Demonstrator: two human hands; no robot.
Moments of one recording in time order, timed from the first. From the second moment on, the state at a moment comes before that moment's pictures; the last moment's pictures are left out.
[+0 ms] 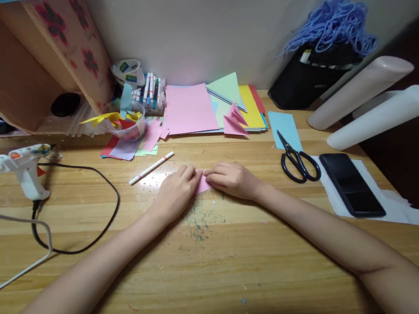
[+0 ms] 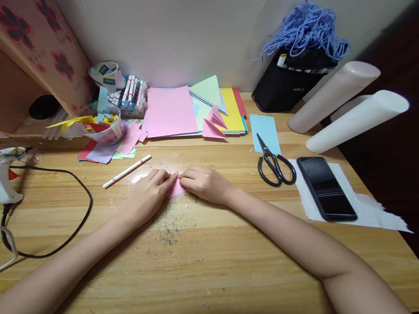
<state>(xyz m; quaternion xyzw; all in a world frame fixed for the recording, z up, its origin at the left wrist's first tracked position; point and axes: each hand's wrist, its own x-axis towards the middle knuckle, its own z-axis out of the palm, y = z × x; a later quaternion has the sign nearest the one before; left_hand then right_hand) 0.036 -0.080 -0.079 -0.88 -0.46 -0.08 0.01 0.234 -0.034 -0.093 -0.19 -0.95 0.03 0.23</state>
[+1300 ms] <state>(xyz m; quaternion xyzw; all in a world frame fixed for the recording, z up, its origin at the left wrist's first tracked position) 0.043 -0.082 -0.081 -0.88 -0.47 -0.09 0.01 0.237 -0.029 -0.086 -0.22 -0.95 0.01 0.22</state>
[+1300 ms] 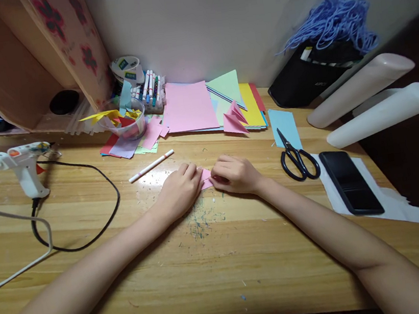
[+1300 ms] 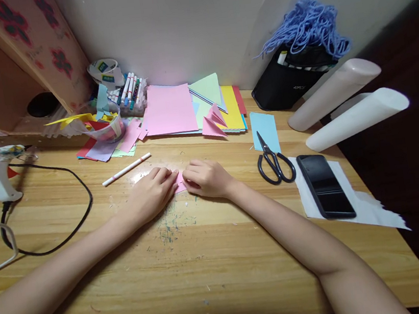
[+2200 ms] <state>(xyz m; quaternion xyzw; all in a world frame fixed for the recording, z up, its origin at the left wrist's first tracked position) 0.031 -0.074 -0.086 -0.77 -0.59 -0.23 -0.07 0.238 -0.023 -0.093 -0.25 -0.94 0.09 0.22</state>
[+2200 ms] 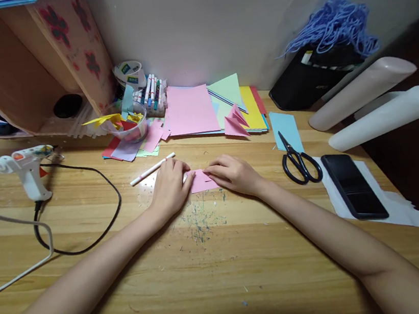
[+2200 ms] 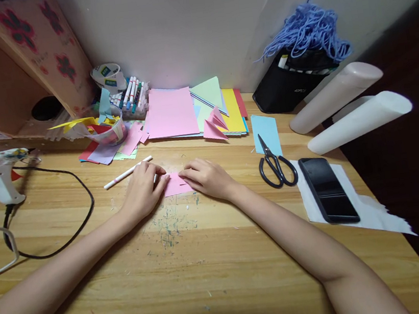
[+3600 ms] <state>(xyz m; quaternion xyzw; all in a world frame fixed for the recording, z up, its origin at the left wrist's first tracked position) 0.040 -0.080 -0.073 -0.87 -0.49 -0.04 0.03 0.232 -0.034 -0.090 -0.15 -0.96 -0.13 0.19</state>
